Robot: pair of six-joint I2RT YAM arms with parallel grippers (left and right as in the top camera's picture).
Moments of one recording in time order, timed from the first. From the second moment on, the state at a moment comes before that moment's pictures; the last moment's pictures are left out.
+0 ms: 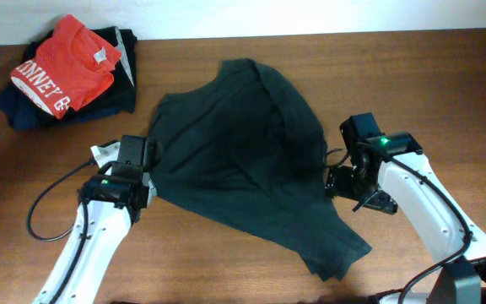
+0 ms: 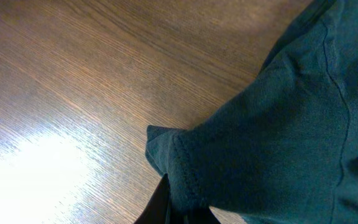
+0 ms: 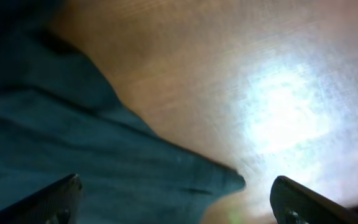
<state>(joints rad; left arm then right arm) -0.17 1.30 0.91 -0.85 -0.48 -0.59 0.17 1.51 1.08 -1.16 0.08 0.52</state>
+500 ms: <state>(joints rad) -0.17 1.48 0.91 -0.82 -0.44 -0.59 0.17 1.51 0.83 -0.97 -0.01 0.53</state>
